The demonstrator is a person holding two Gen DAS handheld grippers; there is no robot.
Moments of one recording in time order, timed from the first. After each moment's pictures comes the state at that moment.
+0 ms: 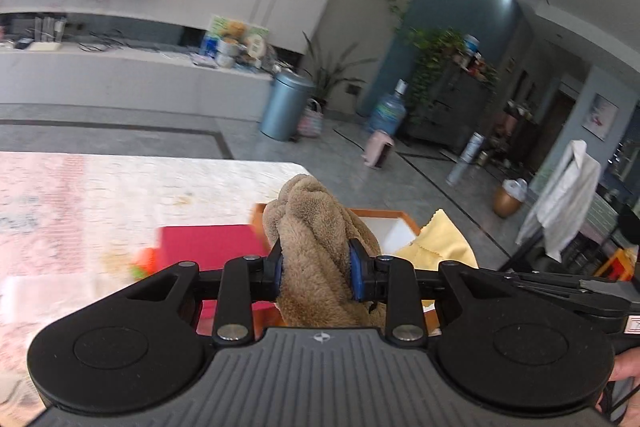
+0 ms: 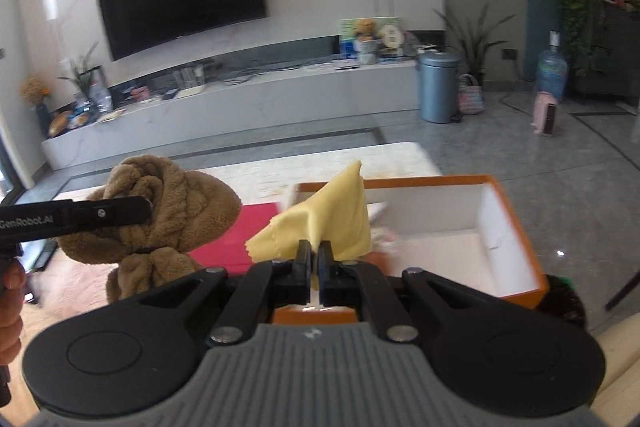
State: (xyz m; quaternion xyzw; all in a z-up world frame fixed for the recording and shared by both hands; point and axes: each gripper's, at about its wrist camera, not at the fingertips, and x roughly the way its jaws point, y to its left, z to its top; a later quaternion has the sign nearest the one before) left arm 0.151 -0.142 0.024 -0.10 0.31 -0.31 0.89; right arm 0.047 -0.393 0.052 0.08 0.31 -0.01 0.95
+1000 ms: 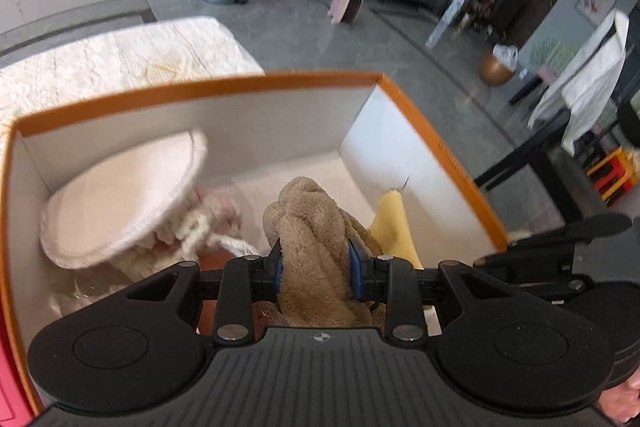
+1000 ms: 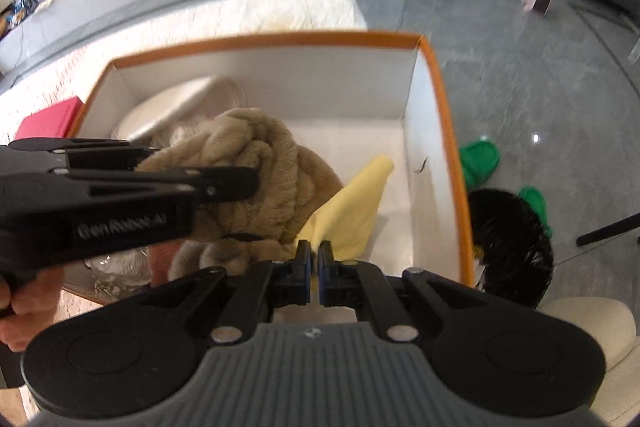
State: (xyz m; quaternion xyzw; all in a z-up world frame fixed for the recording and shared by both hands) left arm 0.245 -0.332 -0.108 0.00 0.48 -0.36 0.80; right arm 0.184 -0.519 -0.070 0.06 0.56 -0.01 0.83
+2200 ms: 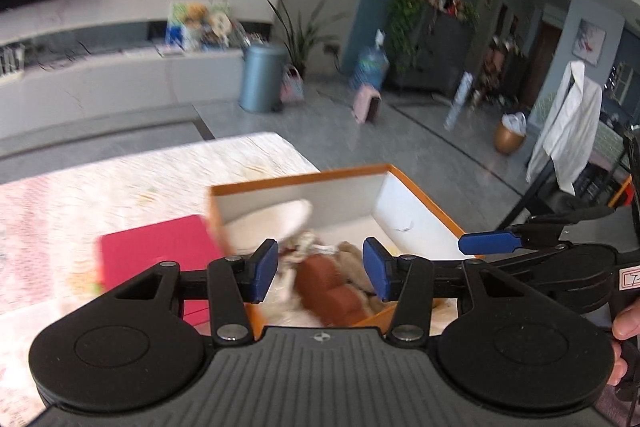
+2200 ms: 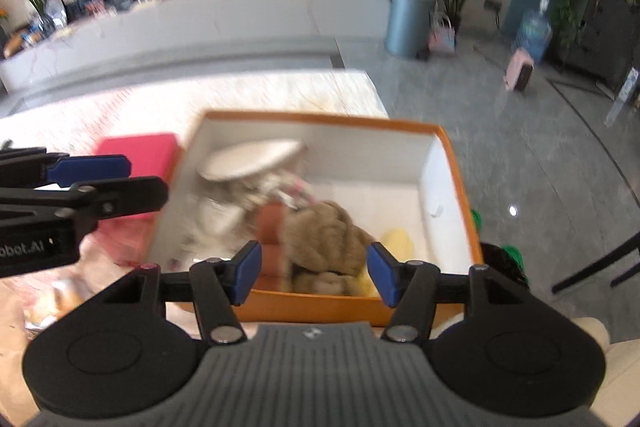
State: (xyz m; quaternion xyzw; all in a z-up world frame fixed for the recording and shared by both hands) left arm 0.139 -0.189 0.001 0.00 0.32 -0.32 0.89; right arm 0.095 -0.416 0.018 0.03 0.41 -0.03 0.91
